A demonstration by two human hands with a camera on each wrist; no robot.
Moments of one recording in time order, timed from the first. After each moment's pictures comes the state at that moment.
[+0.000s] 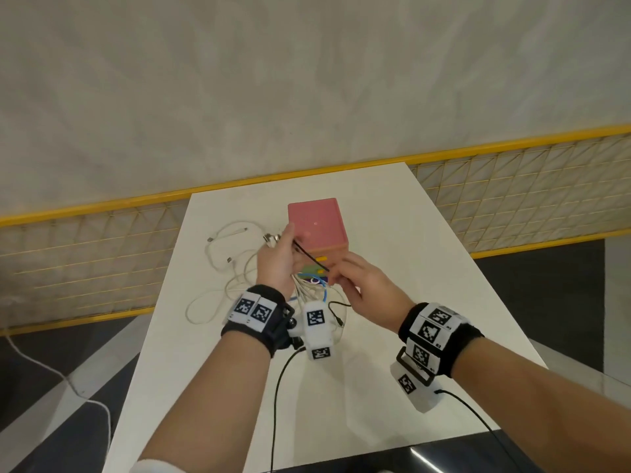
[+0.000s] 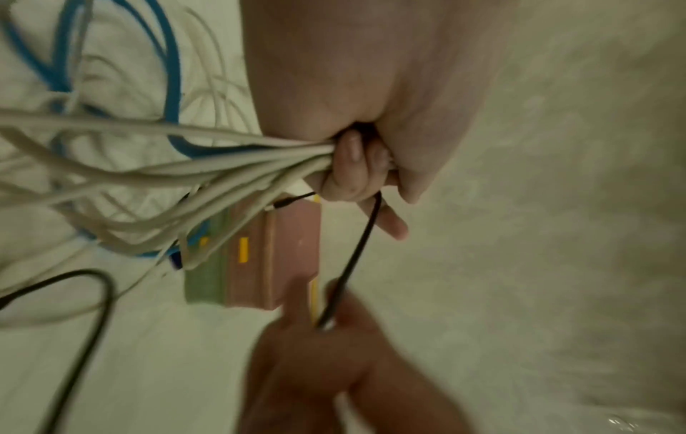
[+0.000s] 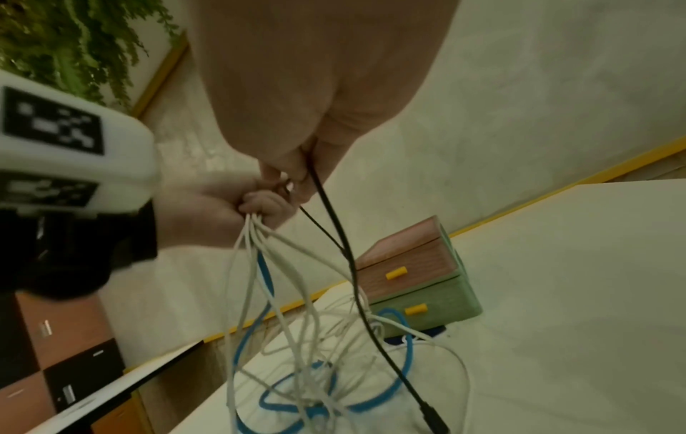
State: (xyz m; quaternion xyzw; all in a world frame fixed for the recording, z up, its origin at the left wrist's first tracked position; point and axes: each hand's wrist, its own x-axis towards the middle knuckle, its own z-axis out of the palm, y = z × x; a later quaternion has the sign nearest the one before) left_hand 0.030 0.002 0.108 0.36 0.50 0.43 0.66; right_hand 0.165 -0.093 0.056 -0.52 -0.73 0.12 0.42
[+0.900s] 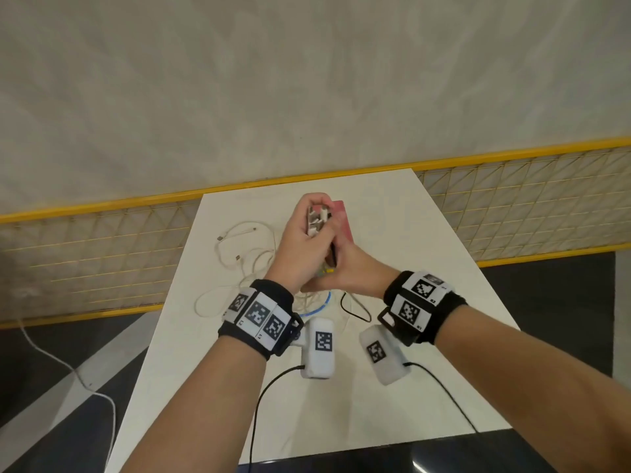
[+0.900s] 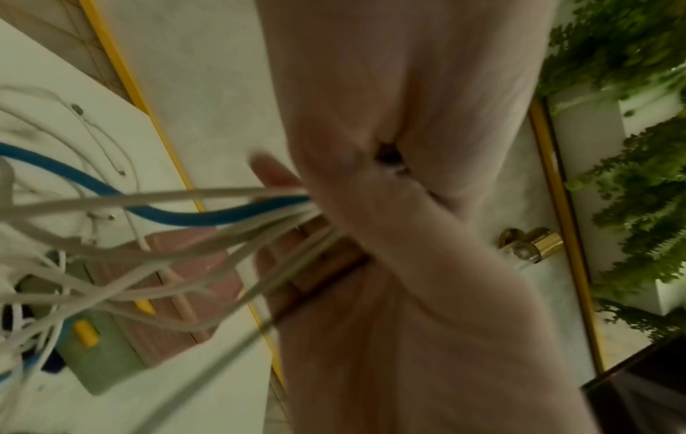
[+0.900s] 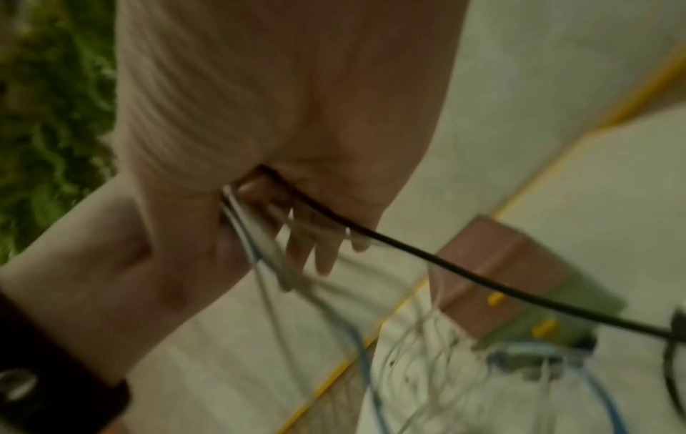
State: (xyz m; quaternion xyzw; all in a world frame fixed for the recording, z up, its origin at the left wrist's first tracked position) left_hand 0.028 -0.039 0.157 0.66 0.32 0.44 0.51; right_hand 0.133 -0.079 0.129 -0.48 -0.63 0.44 0.43
